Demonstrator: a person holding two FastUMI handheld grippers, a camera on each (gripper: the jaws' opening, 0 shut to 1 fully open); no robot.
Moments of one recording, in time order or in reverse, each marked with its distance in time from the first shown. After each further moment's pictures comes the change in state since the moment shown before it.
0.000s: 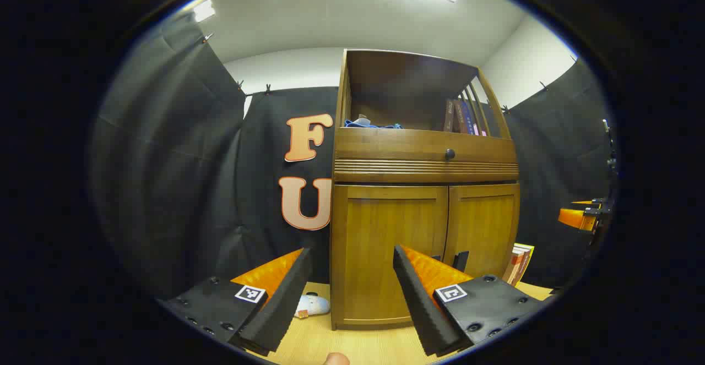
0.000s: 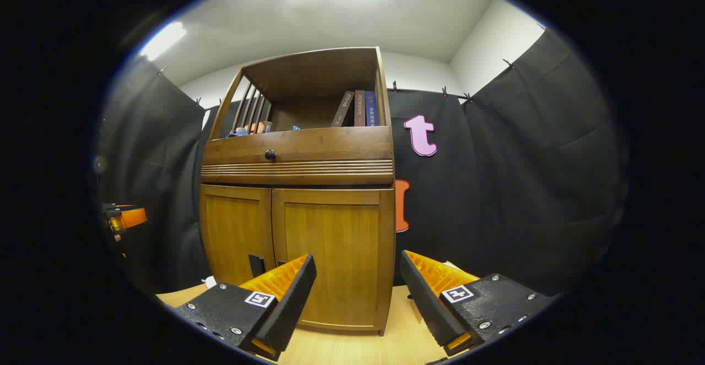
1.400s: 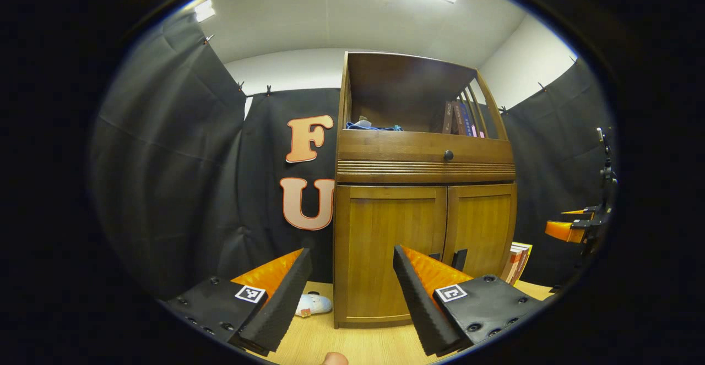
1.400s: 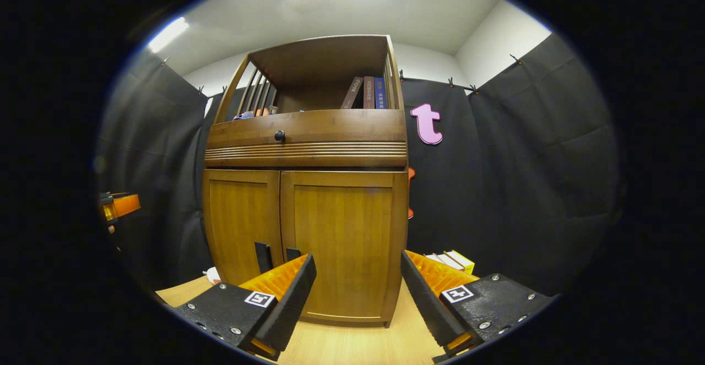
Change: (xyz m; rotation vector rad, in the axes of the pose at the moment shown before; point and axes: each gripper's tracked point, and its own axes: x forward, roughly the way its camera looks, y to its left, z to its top) left arm -0.019 0.013 0.004 0.002 0.002 0.001; right arm 0.006 0.042 -0.032 -0.006 0.075 0.019
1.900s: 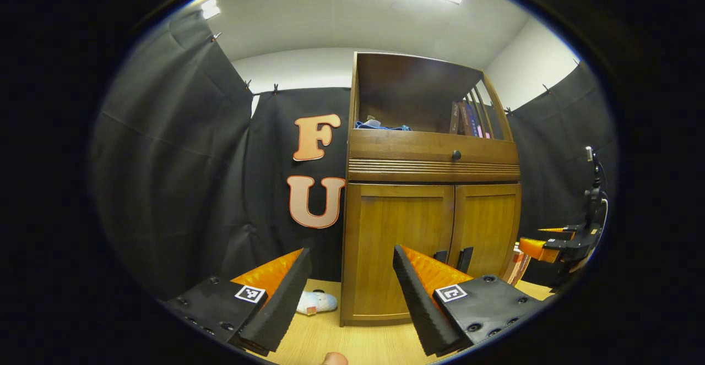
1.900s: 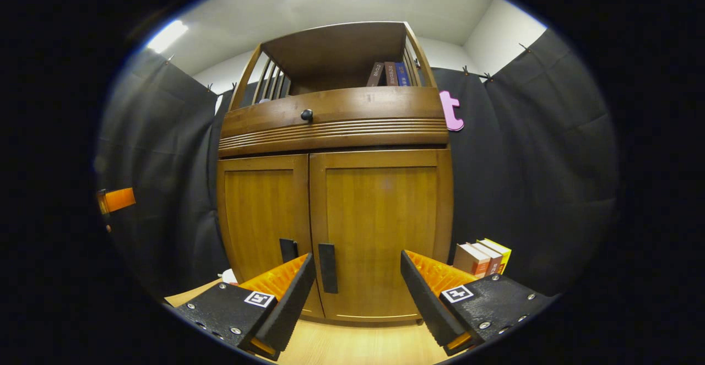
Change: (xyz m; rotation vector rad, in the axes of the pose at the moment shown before) left arm -0.008 0.022 -0.004 -0.009 0.009 0.029; right arm 0.041 0.075 -0.040 0.042 0.030 0.079
